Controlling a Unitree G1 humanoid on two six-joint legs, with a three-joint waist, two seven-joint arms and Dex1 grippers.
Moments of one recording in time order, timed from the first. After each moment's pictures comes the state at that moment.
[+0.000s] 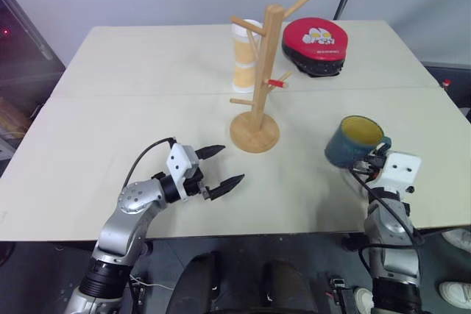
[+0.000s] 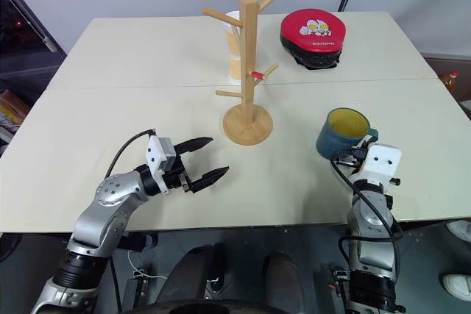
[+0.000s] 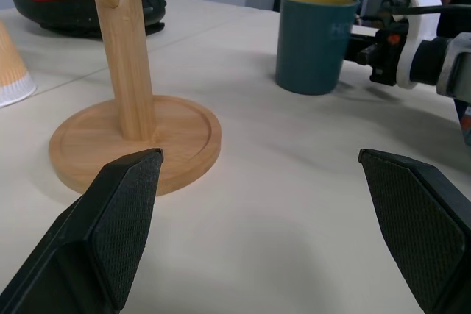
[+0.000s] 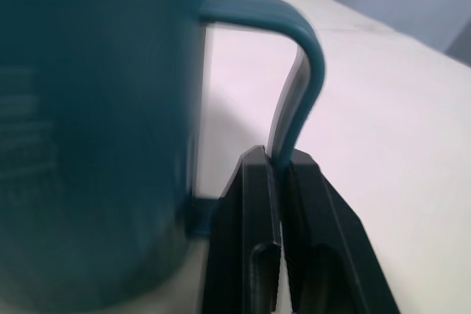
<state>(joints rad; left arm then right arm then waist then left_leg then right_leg) -0.13 0.37 -0.10 -0.24 -0.36 0.19 -0.83 -0.01 -0.19 -0.33 -0.08 0.09 0.09 -0.05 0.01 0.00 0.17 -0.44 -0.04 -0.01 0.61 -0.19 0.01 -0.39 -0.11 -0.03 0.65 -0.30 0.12</state>
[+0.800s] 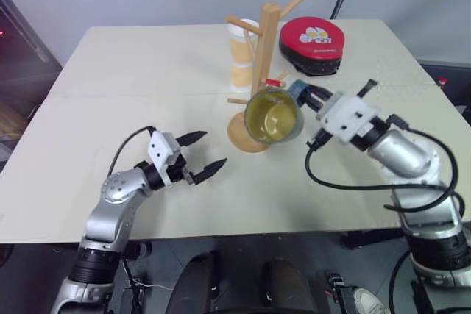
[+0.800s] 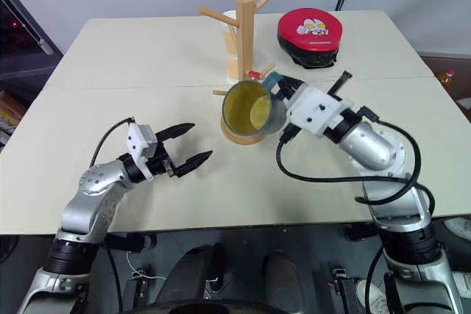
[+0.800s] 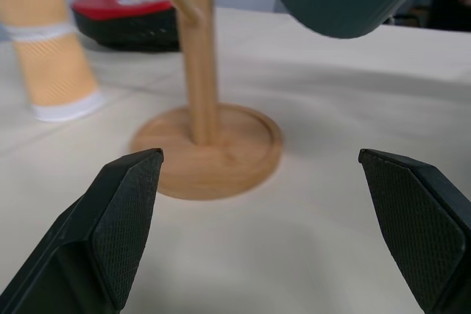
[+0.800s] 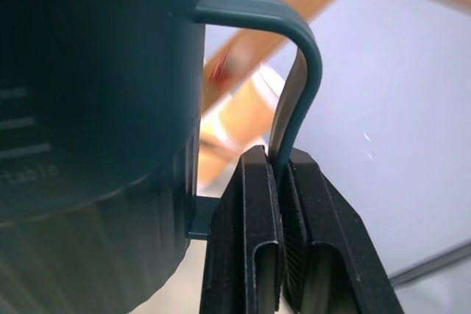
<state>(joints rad) -0.20 0.43 0.00 -0.15 -0.41 0.13 -0.85 -0.38 -0.66 0.00 -0.46 -0.06 0.19 0.55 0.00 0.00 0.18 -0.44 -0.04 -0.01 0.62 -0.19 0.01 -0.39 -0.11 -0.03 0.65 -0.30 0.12</state>
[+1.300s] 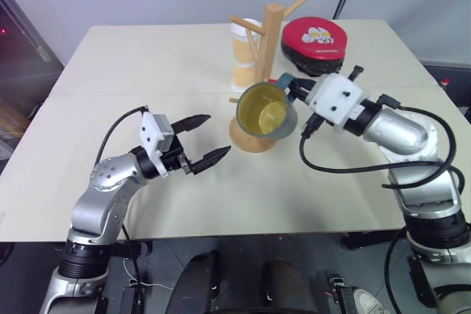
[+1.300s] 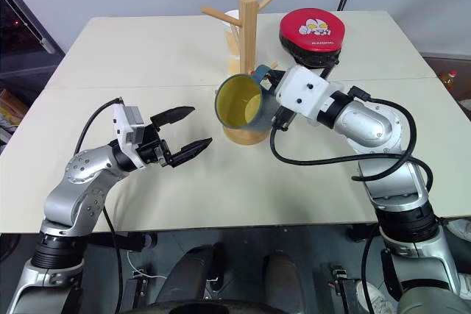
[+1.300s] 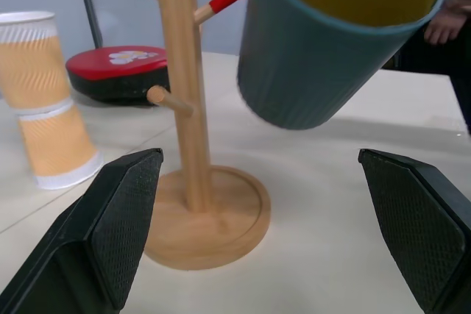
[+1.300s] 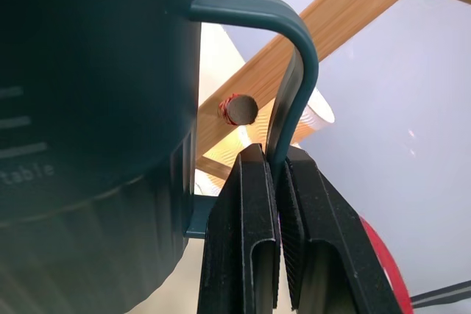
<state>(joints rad) -0.25 0.48 0.02 -0.30 -0.52 0.26 -0.84 -0.53 -0.68 0.06 -0.42 -0.05 0.32 0.66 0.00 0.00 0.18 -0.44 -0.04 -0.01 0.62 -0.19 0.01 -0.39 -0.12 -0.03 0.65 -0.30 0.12</state>
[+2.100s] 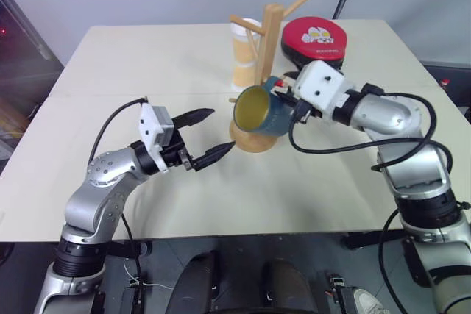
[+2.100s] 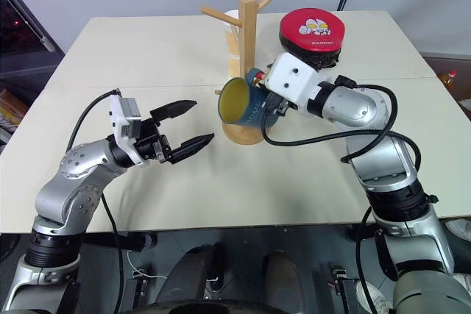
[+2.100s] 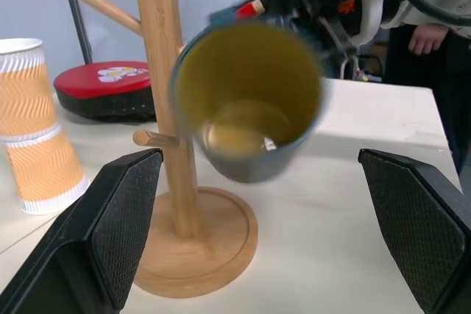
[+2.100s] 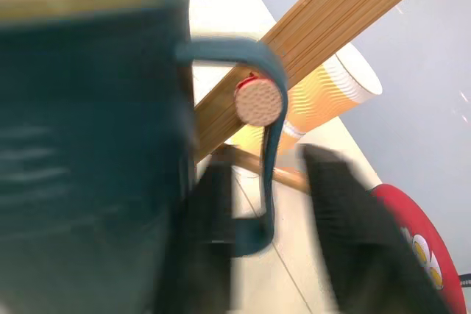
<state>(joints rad) -0.28 0.50 0.03 -0.37 -0.58 0.34 -0.80 -0.67 -0.67 0.14 -0.34 -0.06 0.50 0.70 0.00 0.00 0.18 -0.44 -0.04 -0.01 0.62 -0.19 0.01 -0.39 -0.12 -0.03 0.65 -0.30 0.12</state>
